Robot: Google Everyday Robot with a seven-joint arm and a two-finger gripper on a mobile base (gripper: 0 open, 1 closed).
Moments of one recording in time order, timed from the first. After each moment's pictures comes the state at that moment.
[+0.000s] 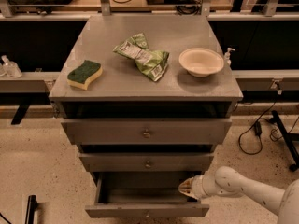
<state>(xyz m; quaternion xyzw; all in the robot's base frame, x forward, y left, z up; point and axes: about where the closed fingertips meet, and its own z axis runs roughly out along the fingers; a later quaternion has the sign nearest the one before) 0.519 -0.174 0.264 -0.66 0.67 0.15 0.30</state>
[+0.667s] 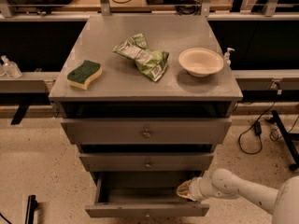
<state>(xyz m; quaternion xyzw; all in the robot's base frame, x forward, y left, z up) 0.519 -0.166 0.250 -0.66 0.67 0.15 0.30</state>
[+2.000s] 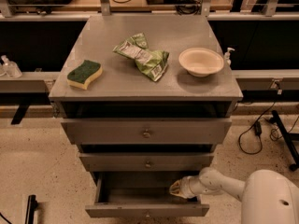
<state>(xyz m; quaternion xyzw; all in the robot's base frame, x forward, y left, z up) 0.552 -0.142 0.180 -0.67 0.67 0.15 0.29</state>
